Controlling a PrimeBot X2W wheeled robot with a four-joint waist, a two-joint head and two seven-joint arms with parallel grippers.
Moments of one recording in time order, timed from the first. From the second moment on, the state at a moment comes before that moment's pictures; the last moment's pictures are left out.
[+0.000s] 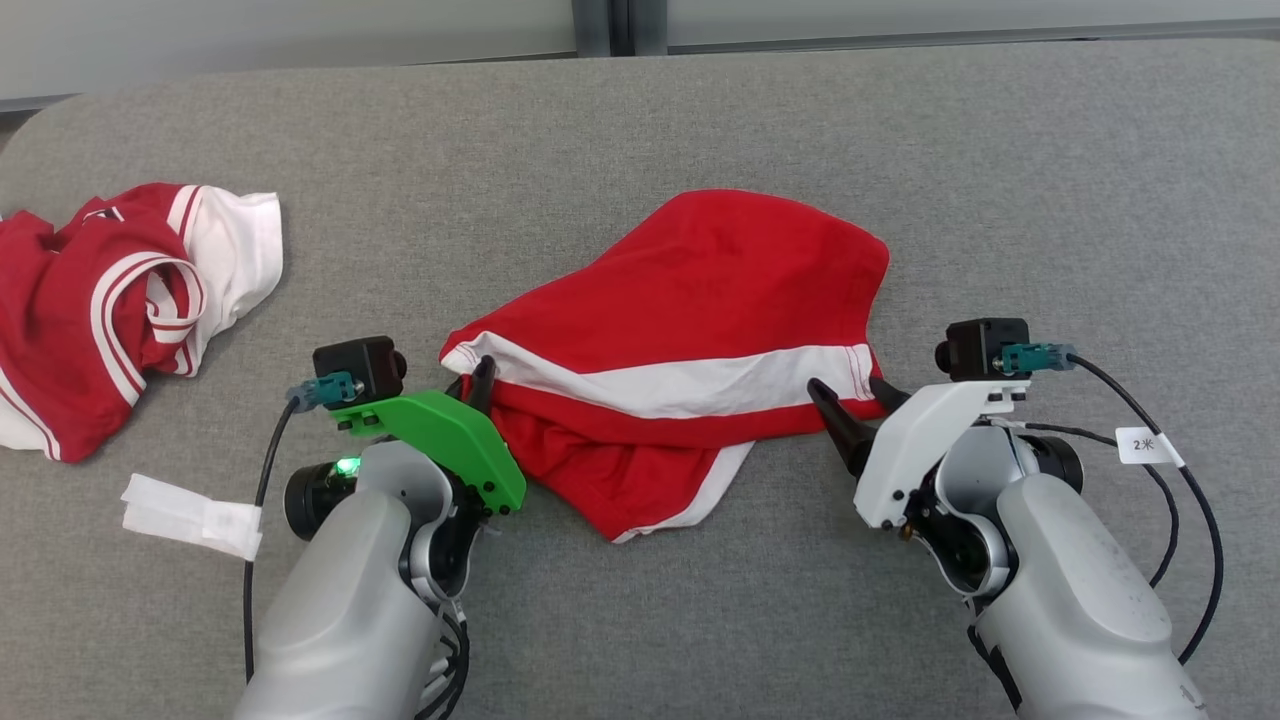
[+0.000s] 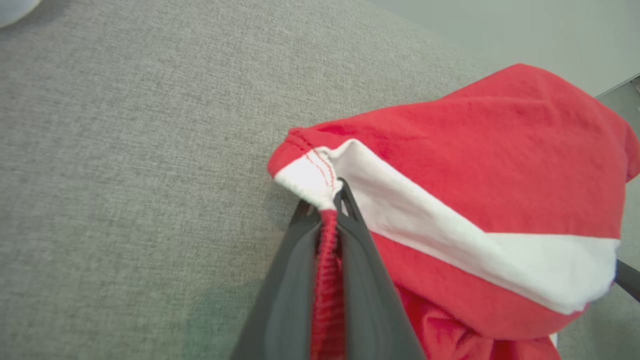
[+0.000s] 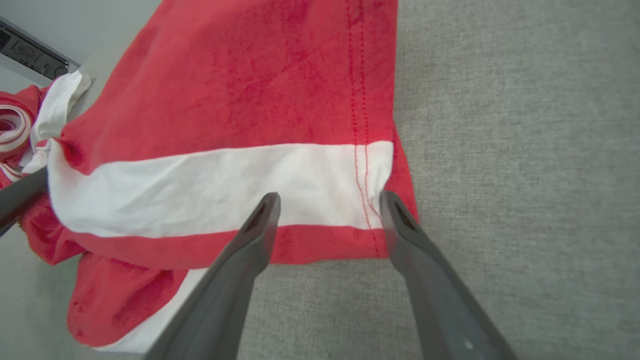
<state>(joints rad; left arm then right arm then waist) -0.57 0.05 -0.39 0.74 -0.71 0.01 0.04 -0.45 -0.06 0.19 0.49 0.48 0.13 0.29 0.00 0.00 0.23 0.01</state>
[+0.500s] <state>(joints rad) -0.58 0.05 -0.43 0.75 -0.74 0.00 0.03 -0.52 -0.05 0.21 0.56 0.50 0.13 0.31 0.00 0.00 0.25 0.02</state>
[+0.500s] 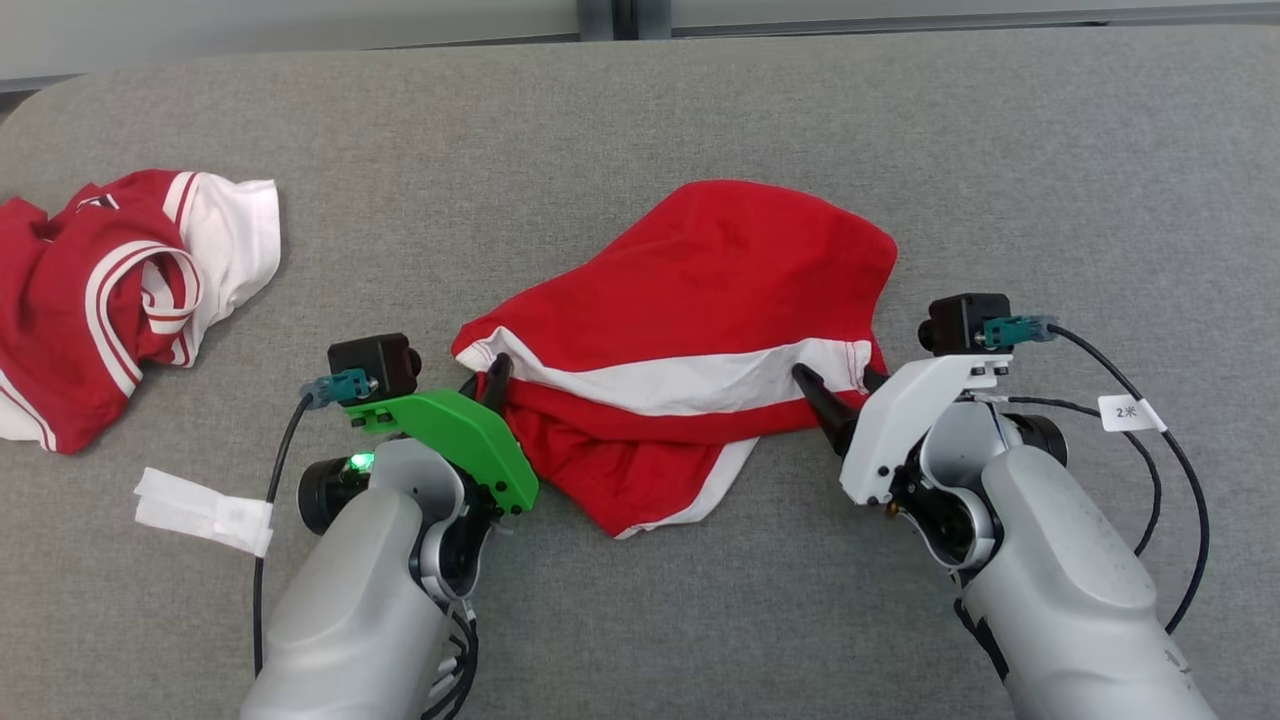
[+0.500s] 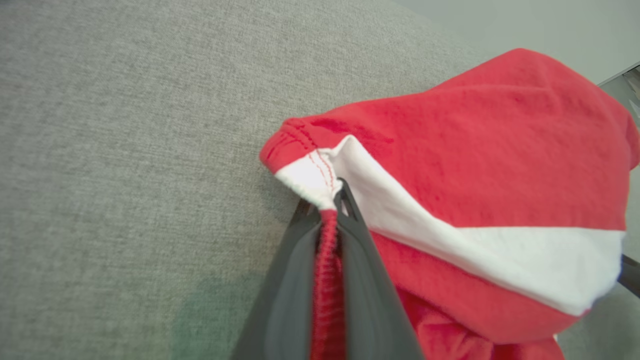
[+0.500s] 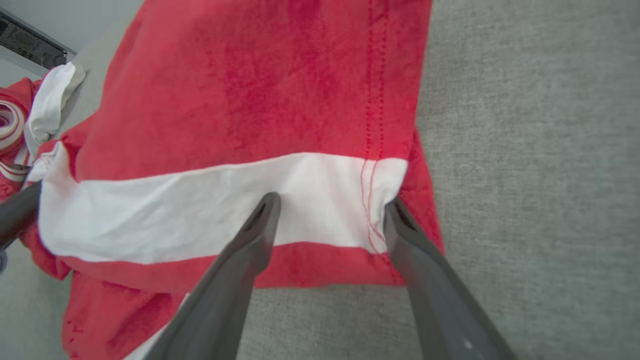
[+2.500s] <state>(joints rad) -0.69 0.09 -0.43 0.10 -0.95 -0.13 -0.20 -0.54 -0.27 0.16 -0.14 0.73 0.13 -0.17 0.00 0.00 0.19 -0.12</state>
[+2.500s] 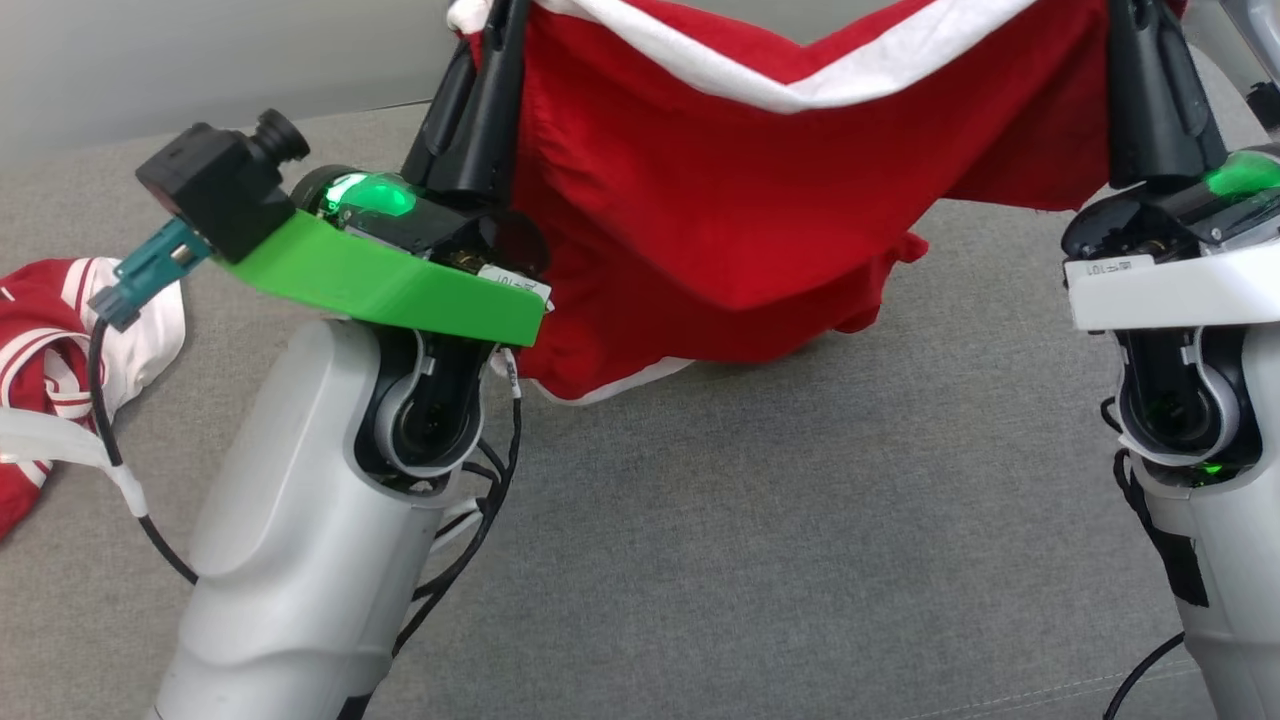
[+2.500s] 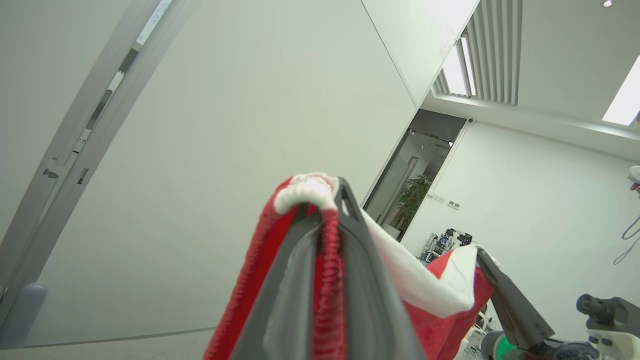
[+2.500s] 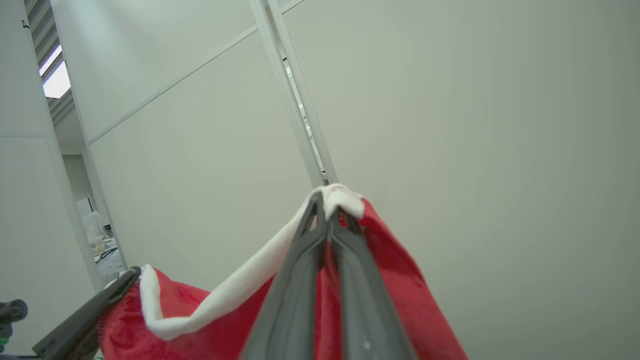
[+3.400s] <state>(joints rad) -1.11 0.04 -0.10 0.20 -0.78 -0.13 -0.26 -1.23 -0.14 0.07 0.25 0.41 0.13 -0.26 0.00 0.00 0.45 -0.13</state>
